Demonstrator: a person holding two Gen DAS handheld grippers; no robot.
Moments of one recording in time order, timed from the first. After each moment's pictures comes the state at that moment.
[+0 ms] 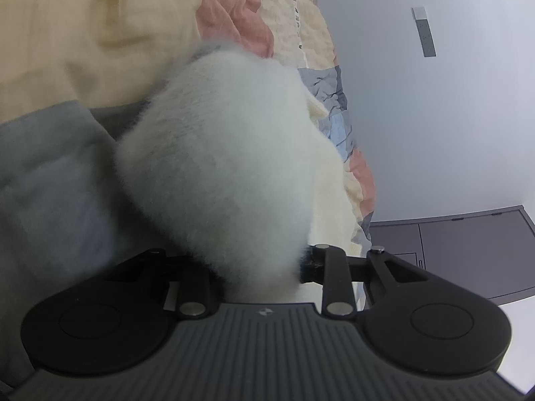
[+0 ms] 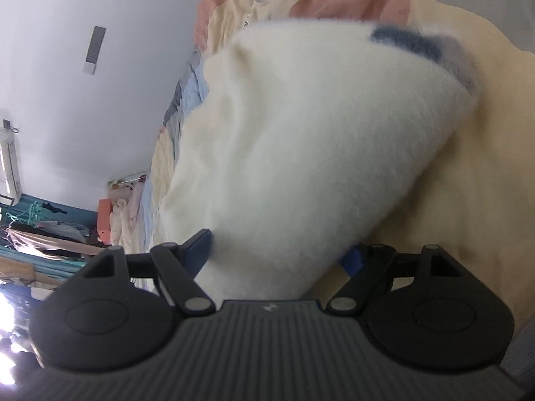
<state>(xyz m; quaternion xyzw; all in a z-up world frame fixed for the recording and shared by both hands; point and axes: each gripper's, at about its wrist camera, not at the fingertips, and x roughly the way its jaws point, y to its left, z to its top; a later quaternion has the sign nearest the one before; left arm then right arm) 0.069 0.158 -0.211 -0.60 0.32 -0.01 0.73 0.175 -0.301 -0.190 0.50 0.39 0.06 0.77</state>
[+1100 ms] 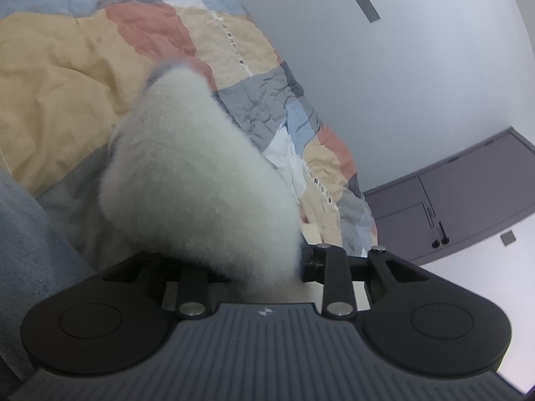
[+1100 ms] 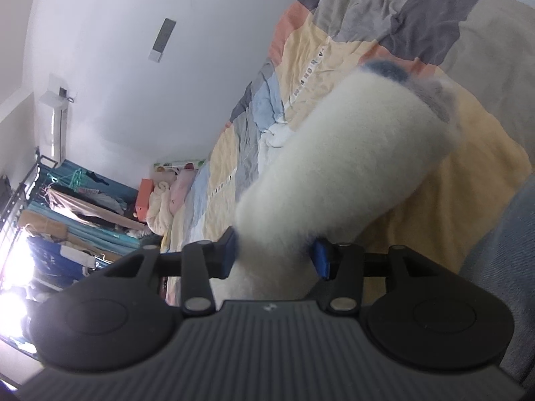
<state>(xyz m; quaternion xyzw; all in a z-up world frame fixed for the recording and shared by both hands) -0.042 0.152 -0.105 -0.47 0.32 -0.04 0.82 0.094 -0.324 -0.104 0.47 0.33 0.14 0.81</state>
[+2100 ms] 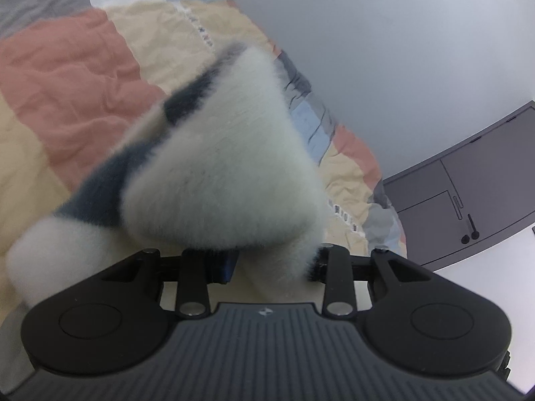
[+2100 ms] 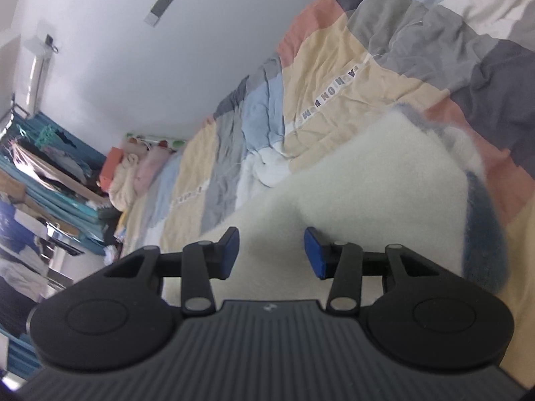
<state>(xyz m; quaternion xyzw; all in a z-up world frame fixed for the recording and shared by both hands) 0.177 0.176 -0.134 -0.42 0.36 -0.05 0.83 0.260 -0.291 -0.104 0.35 0.36 0.15 0.85</state>
